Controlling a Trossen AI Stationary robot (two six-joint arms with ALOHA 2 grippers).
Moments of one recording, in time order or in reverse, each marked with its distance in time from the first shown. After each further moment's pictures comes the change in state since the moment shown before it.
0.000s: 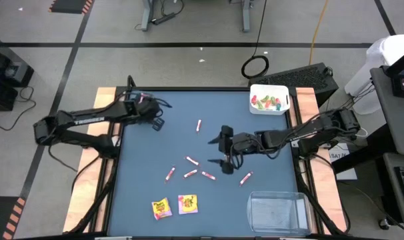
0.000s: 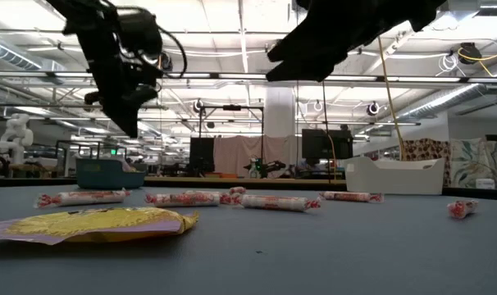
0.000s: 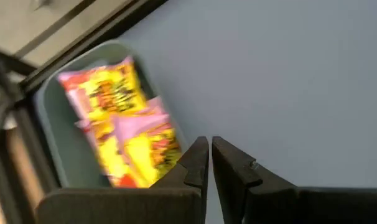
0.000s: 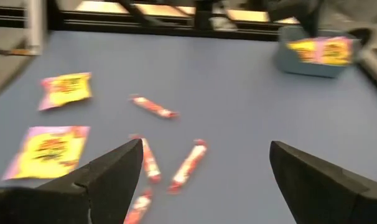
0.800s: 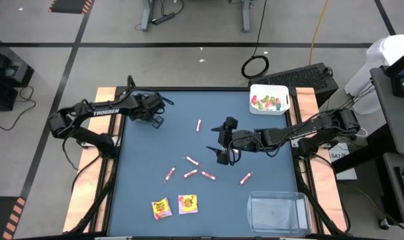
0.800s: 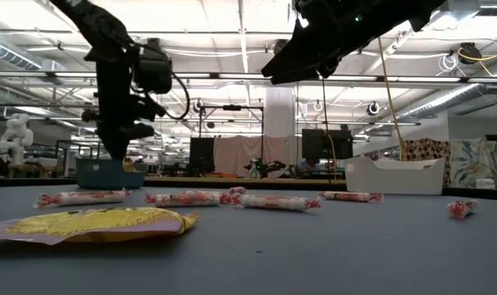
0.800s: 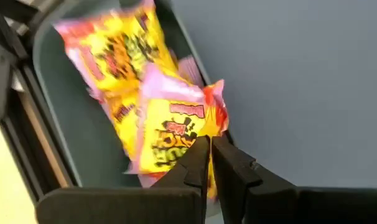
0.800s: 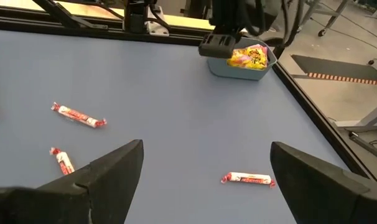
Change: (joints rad) left arm 0.144 0.217 0.023 -0.048 0.011 0.037; right arm -0.026 0.000 0.000 0.015 0.227 -0.049
